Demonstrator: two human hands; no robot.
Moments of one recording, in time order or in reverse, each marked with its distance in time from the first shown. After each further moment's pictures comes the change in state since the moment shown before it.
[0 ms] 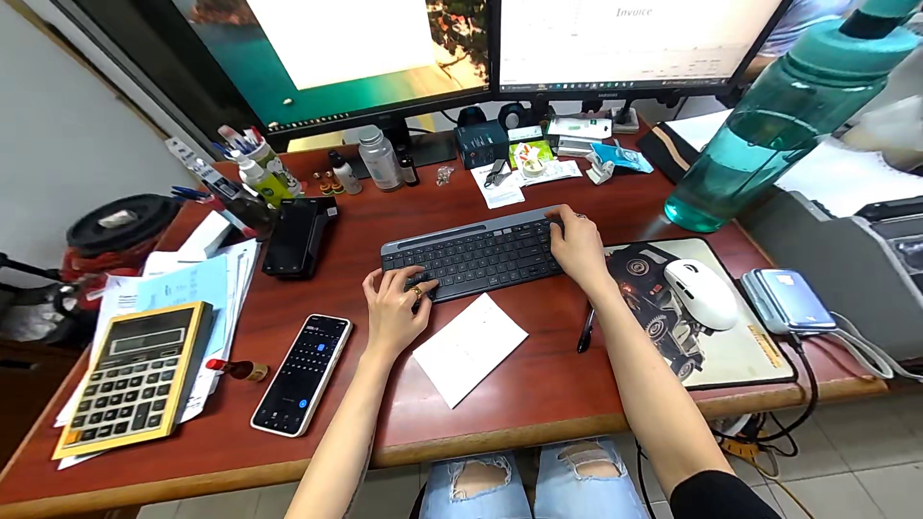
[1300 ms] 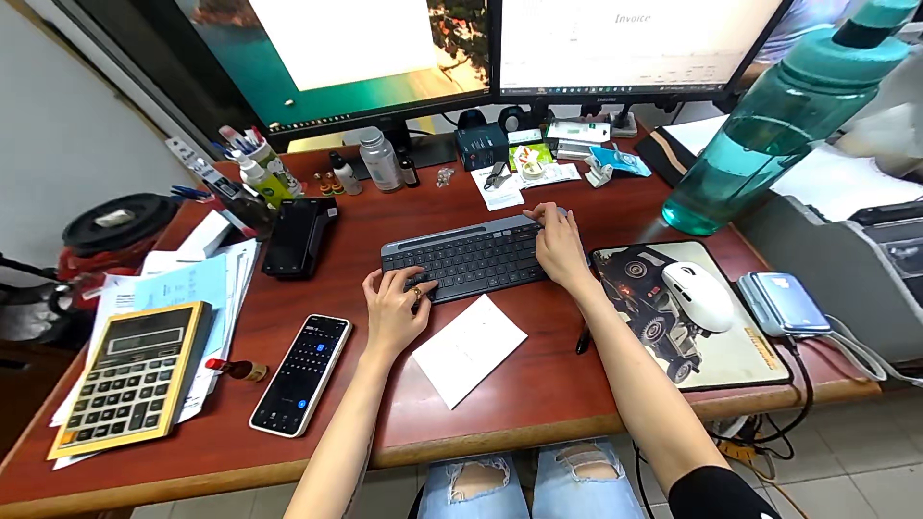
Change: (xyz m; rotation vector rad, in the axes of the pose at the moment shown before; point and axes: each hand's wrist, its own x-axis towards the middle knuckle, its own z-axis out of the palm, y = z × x) left_hand 0.001 0.000 -0.001 -0.005 -0.016 -0.014; right_hand 0.004 -0.002 0.024 0.029 0.030 -0.245
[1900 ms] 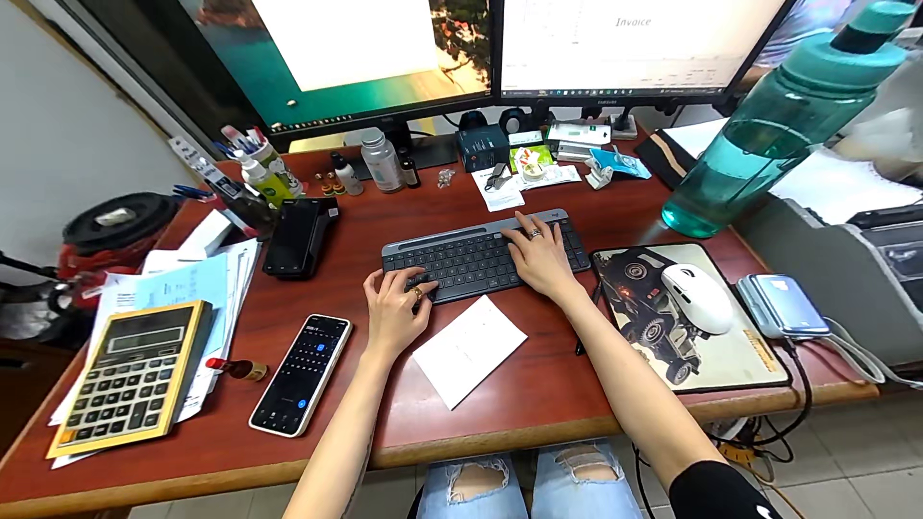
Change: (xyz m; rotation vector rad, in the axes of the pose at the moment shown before) left_hand 0.001 -0.001 0.002 -0.002 0.007 0.005; right_hand -0.007 -0.004 0.025 -0.171 -0.167 -0.030
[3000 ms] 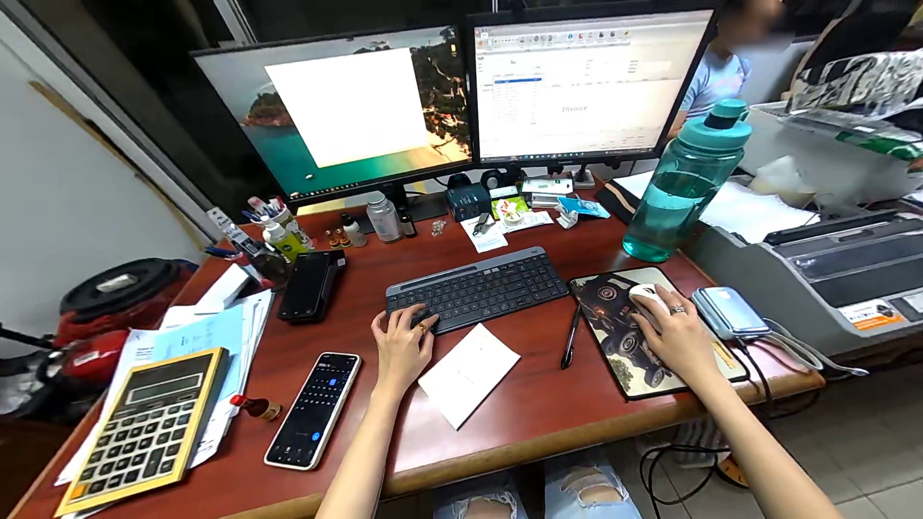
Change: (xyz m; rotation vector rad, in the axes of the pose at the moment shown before) left_hand -0.006 0.009 -0.004 0.041 0.028 -0.005; right_hand -0.190 0.115 -0.102 -0.250 0.288 0.208
